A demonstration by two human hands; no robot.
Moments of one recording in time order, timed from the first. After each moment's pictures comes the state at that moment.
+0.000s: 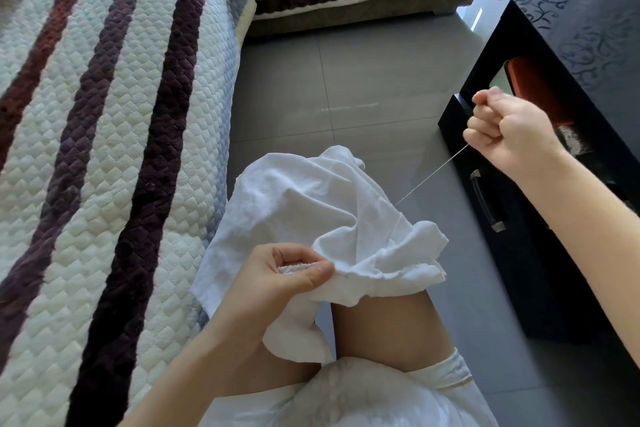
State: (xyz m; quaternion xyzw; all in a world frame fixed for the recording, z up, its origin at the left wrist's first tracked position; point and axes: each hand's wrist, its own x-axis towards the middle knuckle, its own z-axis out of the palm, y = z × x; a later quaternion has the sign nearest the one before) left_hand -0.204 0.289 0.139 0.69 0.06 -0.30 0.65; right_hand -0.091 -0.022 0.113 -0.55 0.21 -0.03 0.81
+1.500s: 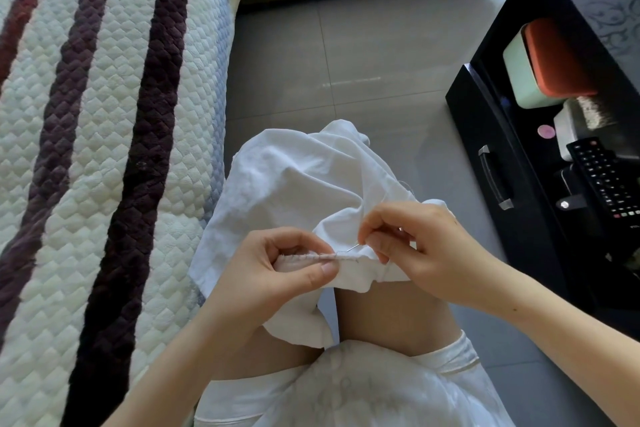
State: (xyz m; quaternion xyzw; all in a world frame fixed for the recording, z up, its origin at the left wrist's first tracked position) left_hand -0.206 0.297 0.137 0.72 0.00 -0.28 0.63; right_hand -0.208 0.087 0.111 -0.85 -0.16 0.07 0.49
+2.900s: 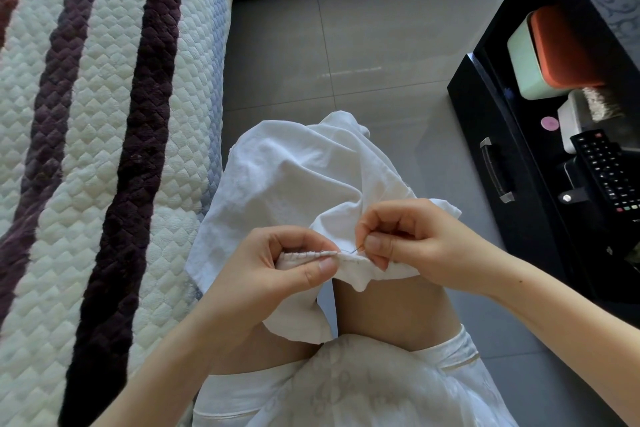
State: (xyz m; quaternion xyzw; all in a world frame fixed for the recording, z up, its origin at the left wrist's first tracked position) left_hand -0.204 0.297 0.136 0.68 -0.01 -0.33 0.65; right_hand -0.203 0.088 0.113 -0.70 -0.11 0.26 0.66
